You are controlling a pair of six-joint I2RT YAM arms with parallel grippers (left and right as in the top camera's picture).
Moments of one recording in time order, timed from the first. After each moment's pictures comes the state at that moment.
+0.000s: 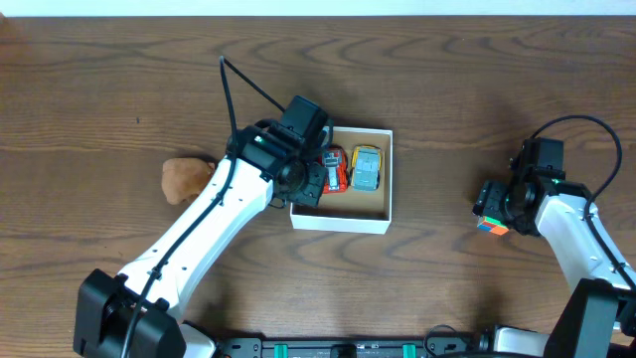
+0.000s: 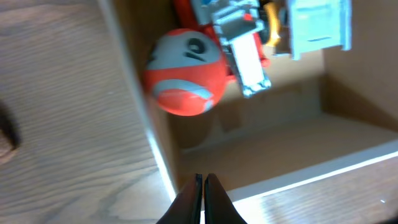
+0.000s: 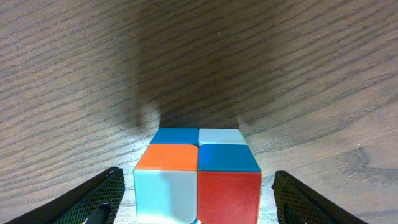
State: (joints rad) left arm -0.56 1.59 1.31 -1.04 0.08 -0.22; right arm -0.18 1.47 0.78 -0.64 0.04 0.22
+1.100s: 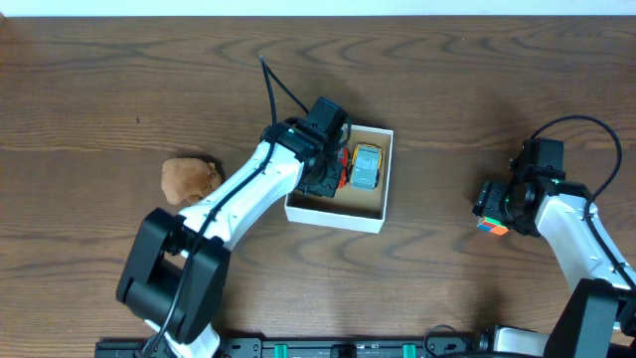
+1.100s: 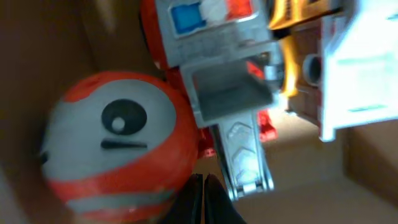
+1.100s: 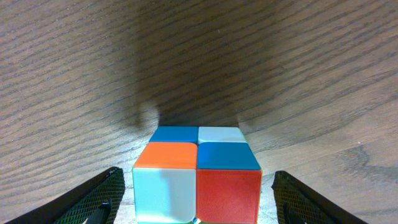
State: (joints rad) left arm -0.56 1.83 1.30 -0.82 0.07 -0.22; right arm -0.18 1.47 0.78 -0.64 0.04 0.22
